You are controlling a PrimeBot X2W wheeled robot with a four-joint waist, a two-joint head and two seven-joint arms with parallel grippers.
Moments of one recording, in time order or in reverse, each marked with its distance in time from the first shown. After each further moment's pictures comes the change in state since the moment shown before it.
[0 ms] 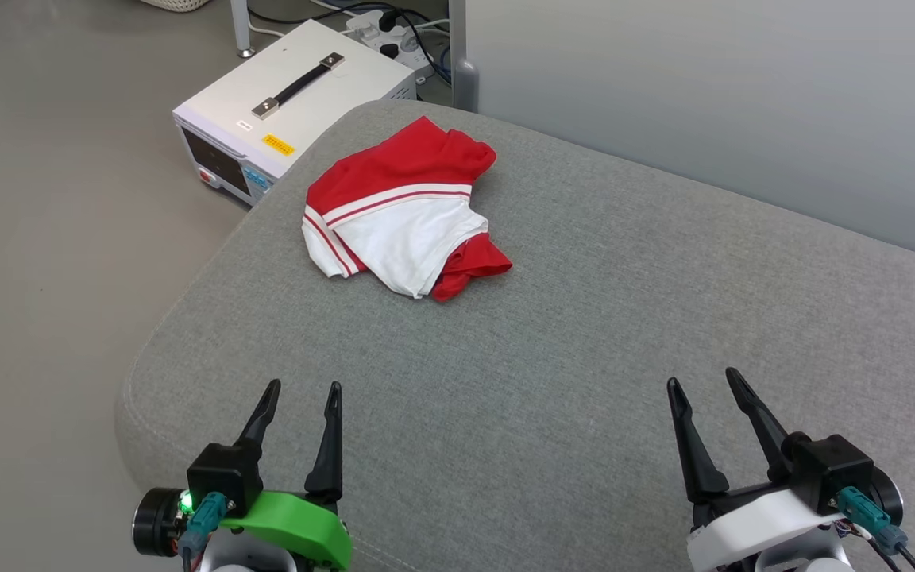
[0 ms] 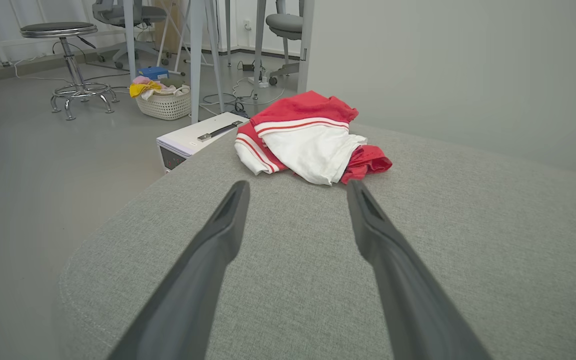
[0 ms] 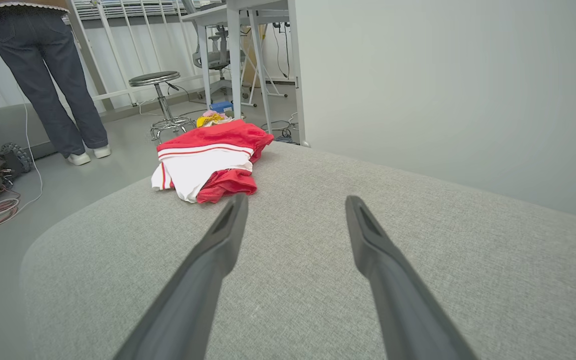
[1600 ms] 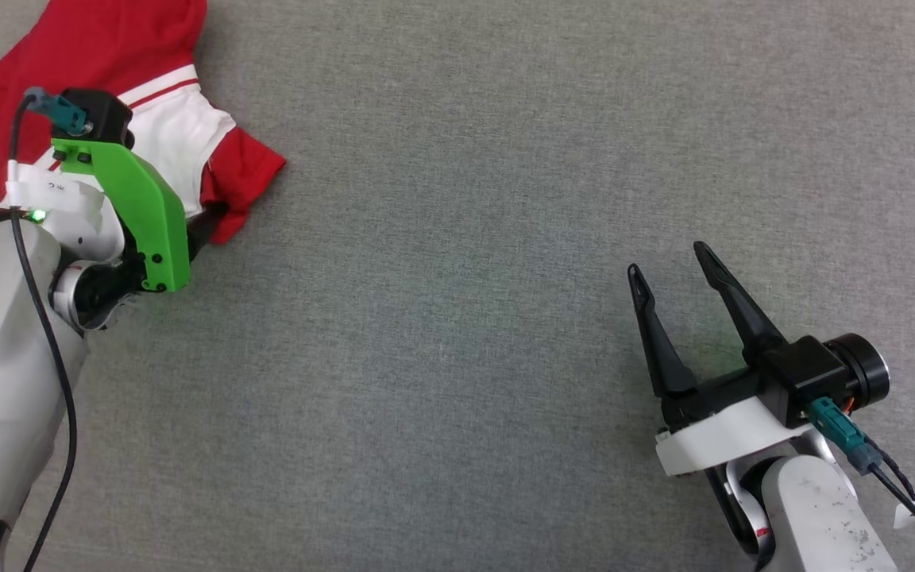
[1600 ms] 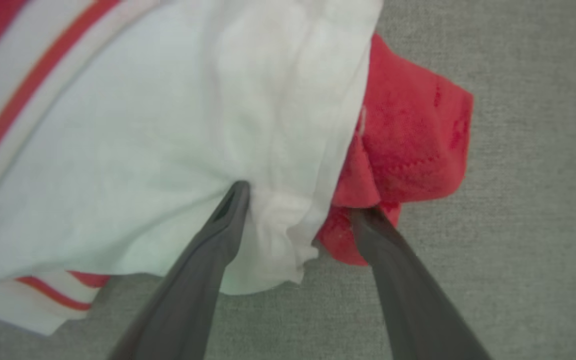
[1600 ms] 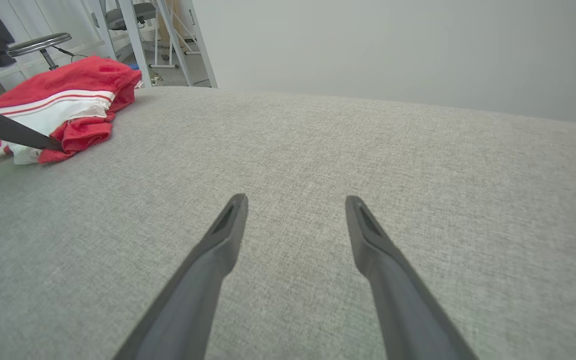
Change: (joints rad) left arm -0.867 0.498 -0.515 0.469 -0.749 -0.034 0.764; right arm -0.209 0.001 0.082 -0.059 -0.111 0.000 -0.001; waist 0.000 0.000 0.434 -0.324
